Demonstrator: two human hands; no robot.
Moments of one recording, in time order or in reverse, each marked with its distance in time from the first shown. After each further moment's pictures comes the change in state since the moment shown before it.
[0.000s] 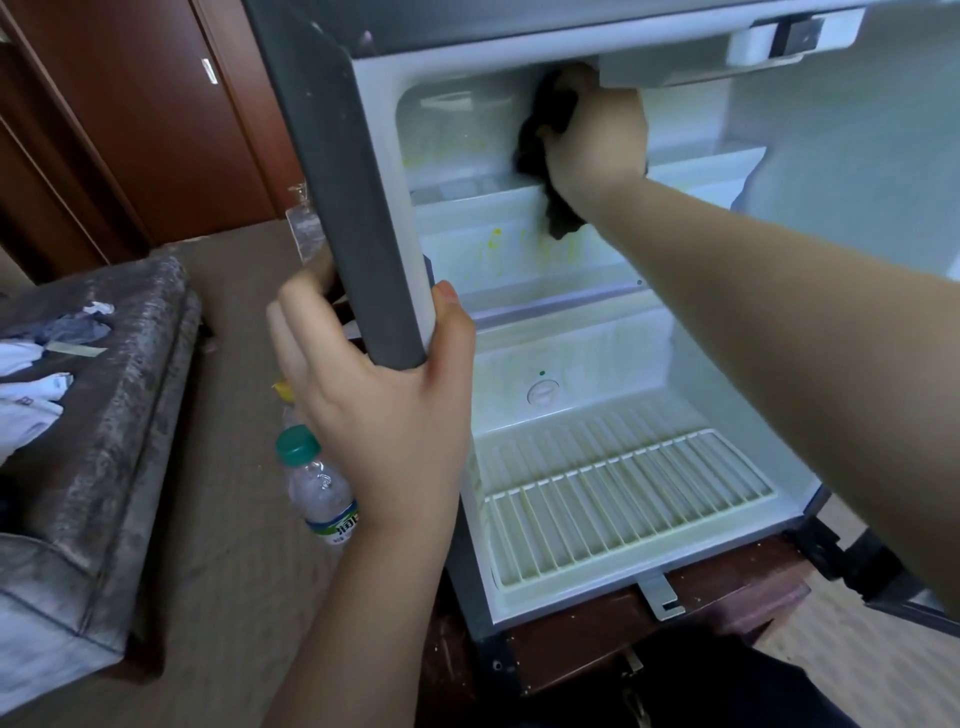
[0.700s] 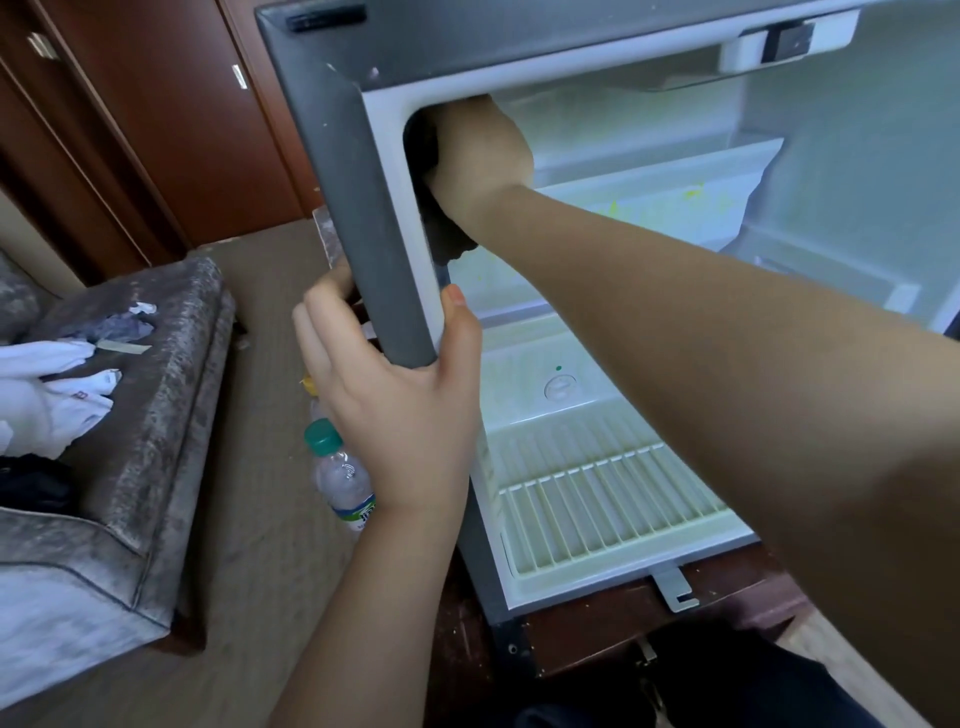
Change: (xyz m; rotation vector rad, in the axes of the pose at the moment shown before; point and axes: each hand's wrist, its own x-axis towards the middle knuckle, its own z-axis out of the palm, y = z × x) left_hand 0.000 -0.001 0.000 0.020 0.007 0.009; right_hand -0.025 -0.080 0.045 -0.034 -0.073 -0.261
